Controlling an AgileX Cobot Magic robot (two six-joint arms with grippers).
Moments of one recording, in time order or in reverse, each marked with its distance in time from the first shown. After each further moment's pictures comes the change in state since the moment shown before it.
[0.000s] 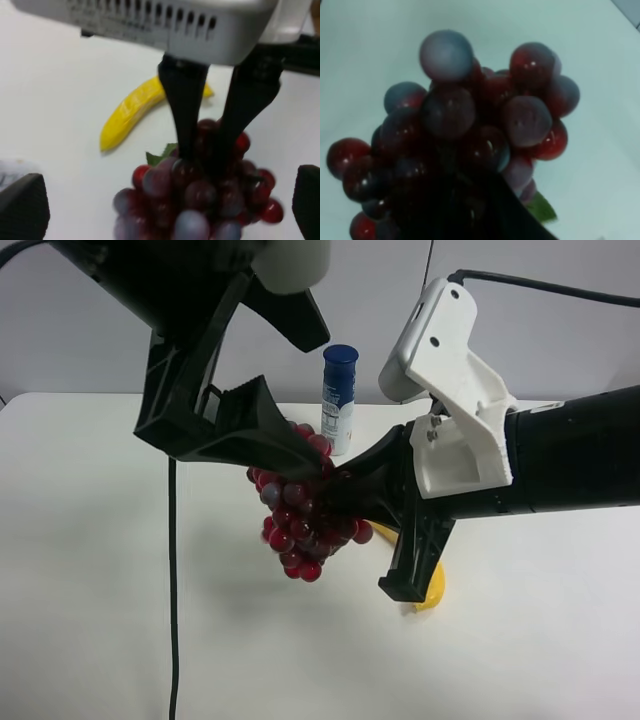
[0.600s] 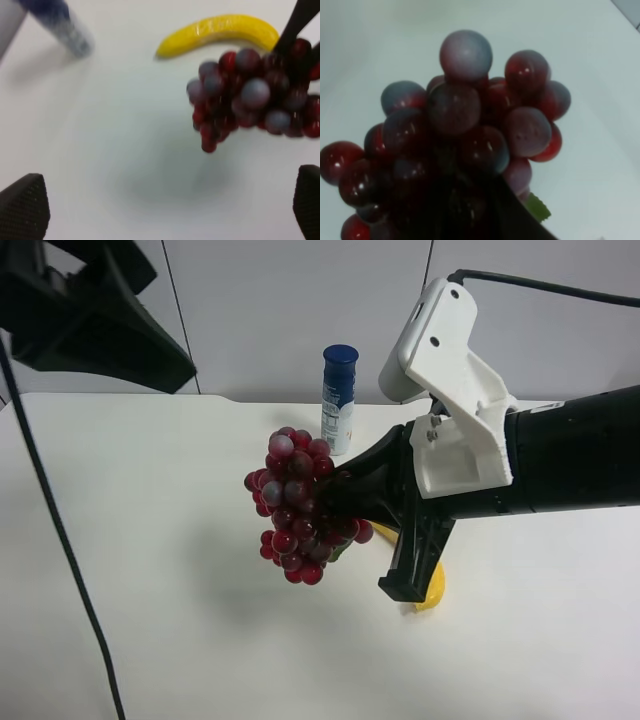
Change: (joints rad) left arm 0.161 -0.193 0.000 0.170 0.171 -0.479; right arm 0.000 0.000 0.000 0.000 0.000 0.000
